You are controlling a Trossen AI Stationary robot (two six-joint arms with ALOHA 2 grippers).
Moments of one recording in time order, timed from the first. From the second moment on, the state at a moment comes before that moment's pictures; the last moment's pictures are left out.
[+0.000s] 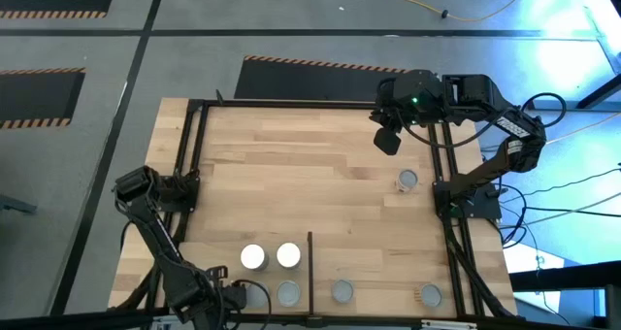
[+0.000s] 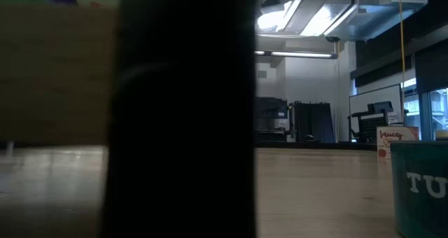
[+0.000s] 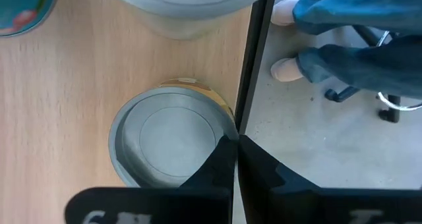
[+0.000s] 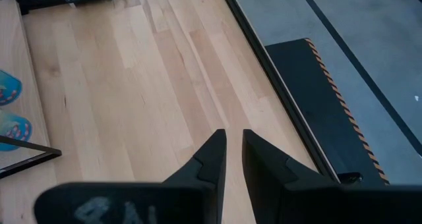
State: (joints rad) left arm -0.99 1.85 1.47 -0.88 -0.04 -1.21; right arm -0.14 1.49 2.02 -1.37 0.25 0.12
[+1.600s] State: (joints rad) left arm -0.95 1.85 1.44 -0.87 0.06 -1.17; right arm -0.14 1.49 2.02 -1.35 0.25 0.13
